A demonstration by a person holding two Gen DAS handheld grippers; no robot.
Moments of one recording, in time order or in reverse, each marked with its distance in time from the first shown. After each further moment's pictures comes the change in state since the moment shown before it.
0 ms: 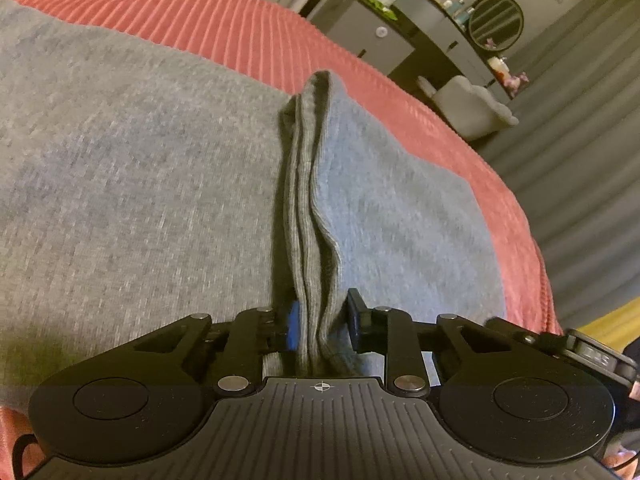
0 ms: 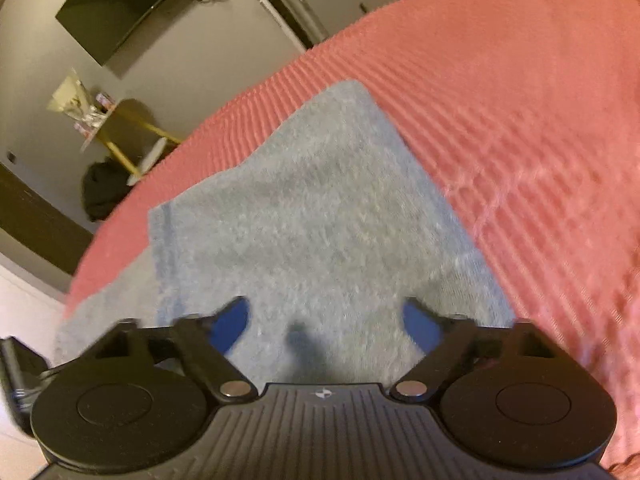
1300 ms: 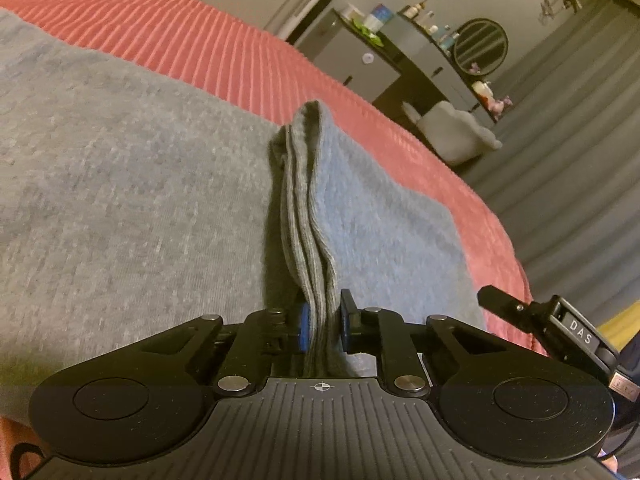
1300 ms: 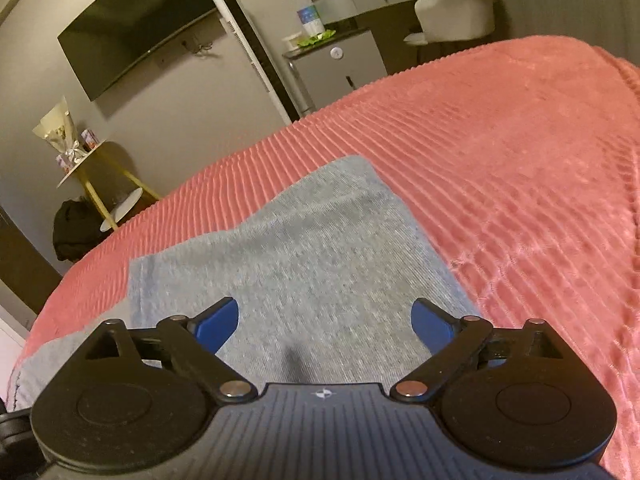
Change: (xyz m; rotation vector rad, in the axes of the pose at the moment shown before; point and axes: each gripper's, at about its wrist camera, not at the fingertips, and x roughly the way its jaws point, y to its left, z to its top) left arm -0.019 0.008 -0.001 -0.004 -0.081 -0.051; right arm -0.009 0.021 -0.004 -0.041 -0.235 -0.099
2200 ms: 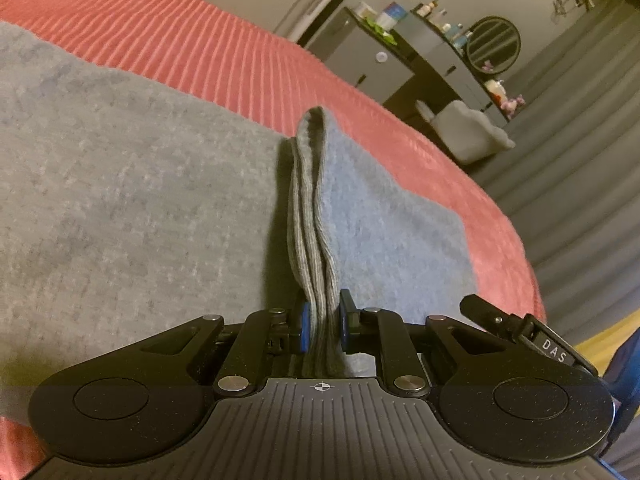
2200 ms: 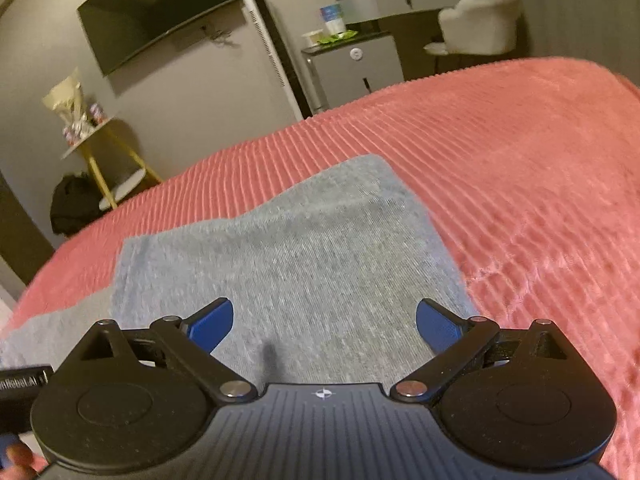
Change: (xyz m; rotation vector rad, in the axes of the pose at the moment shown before) left arm -0.015 -0.001 0.014 -0.002 0.018 0.052; right arm 0.022 0.015 -0.001 -0.123 0.011 -0.015
